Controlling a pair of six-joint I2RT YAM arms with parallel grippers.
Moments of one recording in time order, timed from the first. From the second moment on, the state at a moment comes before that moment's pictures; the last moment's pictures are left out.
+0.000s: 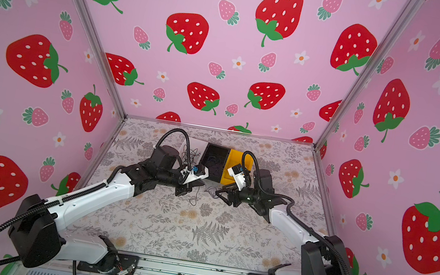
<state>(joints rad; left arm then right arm) -0.61 1.35 1.01 -0.33 0.50 0.61 0.52 1.35 0.71 0.05 -0.80 0.05</state>
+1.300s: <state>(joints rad) -0.64 1.36 1.06 -0.31 0.44 0.65 0.58 1.46 0.82 0.01 -0.86 0.00</state>
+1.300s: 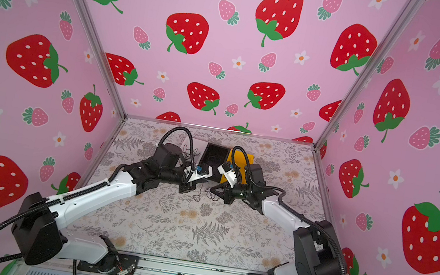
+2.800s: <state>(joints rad) -0.54 1.16 0.89 -0.32 0.34 0.60 0.32 0.92 0.52 0.32 -0.51 0.30</state>
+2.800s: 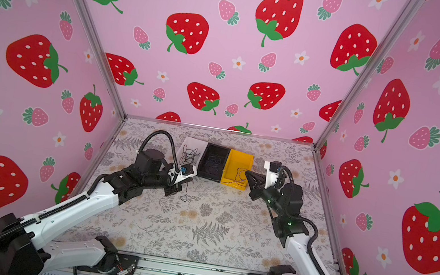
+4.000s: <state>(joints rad) -0.63 1.24 1.09 -0.33 0.36 0.51 0.46 1.19 0.47 0.14 -0.55 0.08</state>
